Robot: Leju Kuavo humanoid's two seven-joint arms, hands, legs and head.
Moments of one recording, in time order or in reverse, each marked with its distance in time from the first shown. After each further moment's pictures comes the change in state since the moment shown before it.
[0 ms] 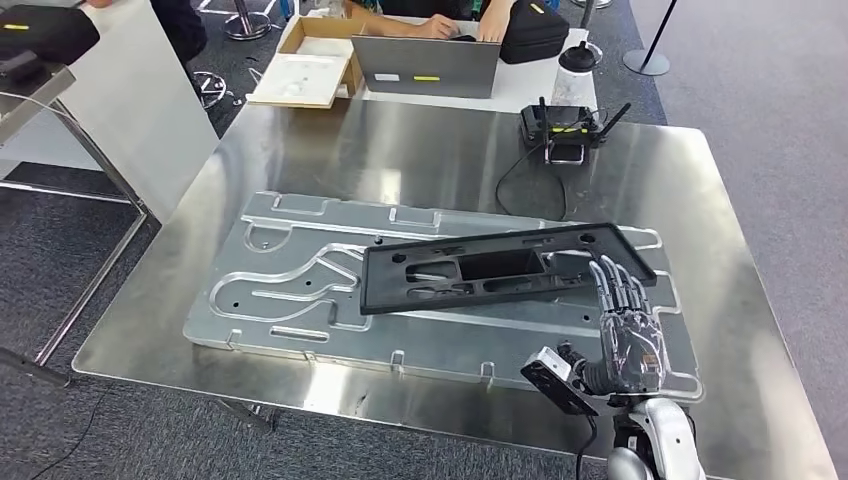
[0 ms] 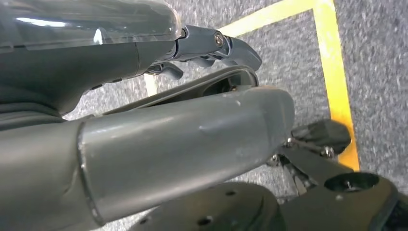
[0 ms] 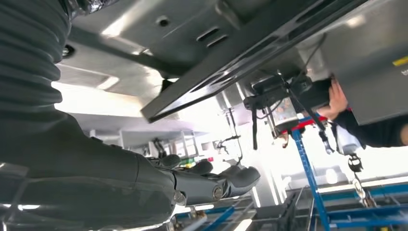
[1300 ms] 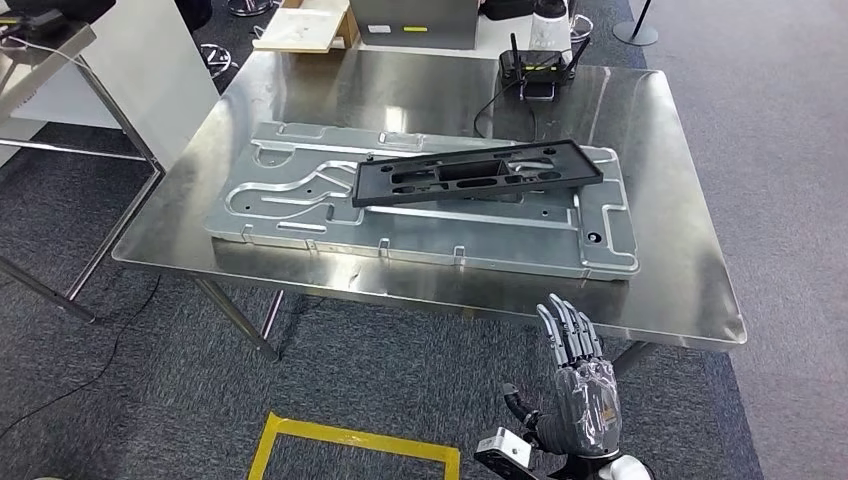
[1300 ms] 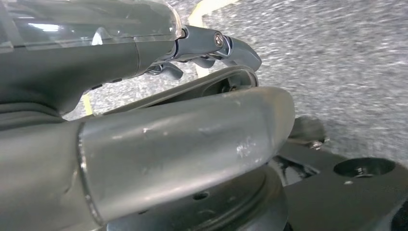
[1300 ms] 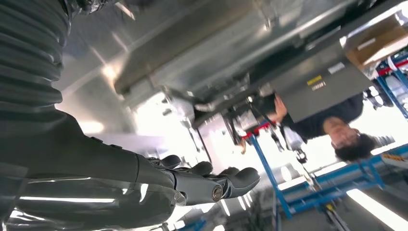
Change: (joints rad) left arm 0.005 -0.012 0.042 0.000 0.027 0.011 0.005; right arm 0.185 0.032 0.215 -0.147 -0.032 -0.147 -0.051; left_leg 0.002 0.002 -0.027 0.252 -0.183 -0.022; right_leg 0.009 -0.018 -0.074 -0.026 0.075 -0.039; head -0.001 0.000
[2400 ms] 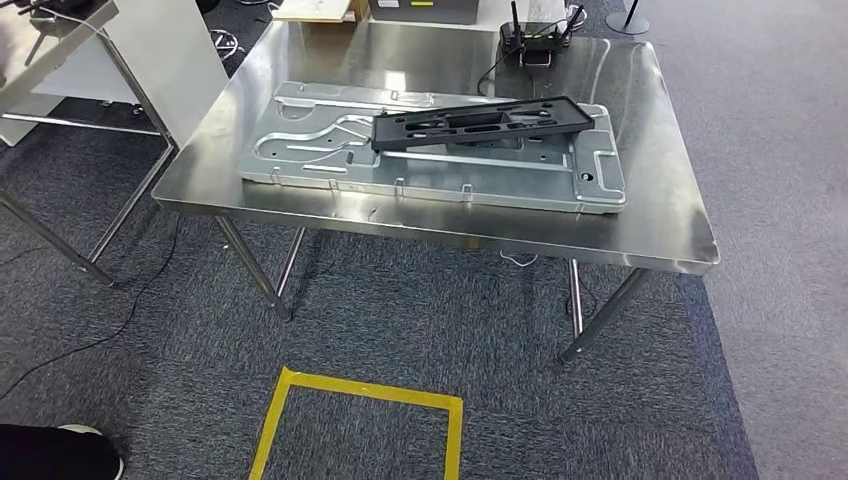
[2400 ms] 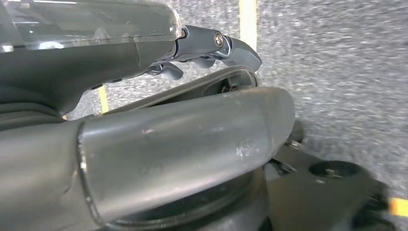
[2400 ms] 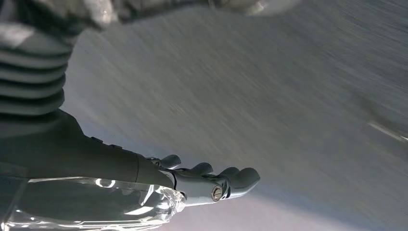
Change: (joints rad) left arm 0.002 -0.023 0.080 0.000 0.036 0.037 -0.003; right arm -0.156 0.277 -1.071 1.296 -0.184 0.085 -0.364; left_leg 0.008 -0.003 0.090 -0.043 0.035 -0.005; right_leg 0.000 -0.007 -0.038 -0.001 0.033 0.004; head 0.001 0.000
